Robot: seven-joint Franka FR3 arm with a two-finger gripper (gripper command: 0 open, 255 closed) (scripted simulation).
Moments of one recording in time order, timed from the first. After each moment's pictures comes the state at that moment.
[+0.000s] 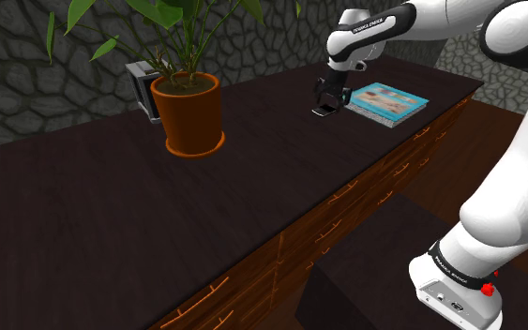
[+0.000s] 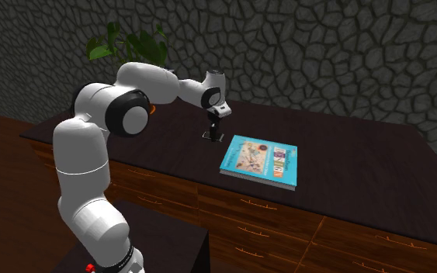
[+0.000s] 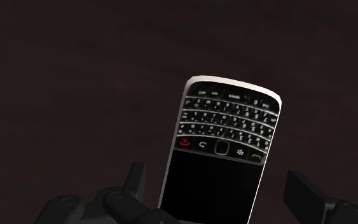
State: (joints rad) arm -0.28 0.23 0.03 -1.83 0.05 2.10 1.12
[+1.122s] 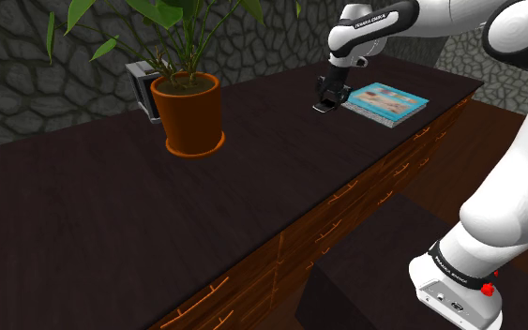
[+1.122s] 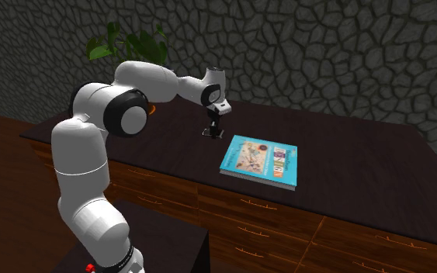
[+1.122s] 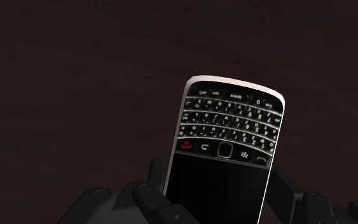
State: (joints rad) arm -0.28 0.22 0.03 -1.81 0.05 2.08 1.12
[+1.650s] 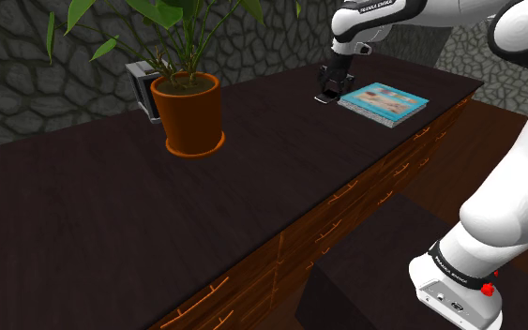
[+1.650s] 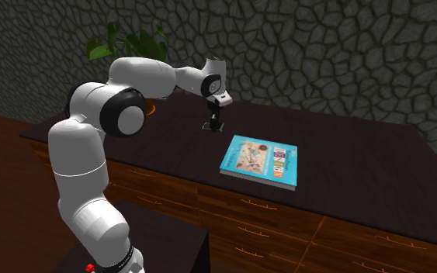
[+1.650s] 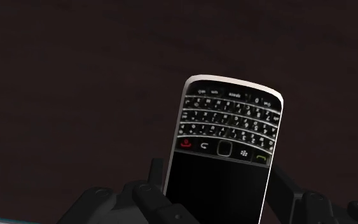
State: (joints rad) arm -0.28 0.20 0.03 -1.74 0.05 1.98 1.12
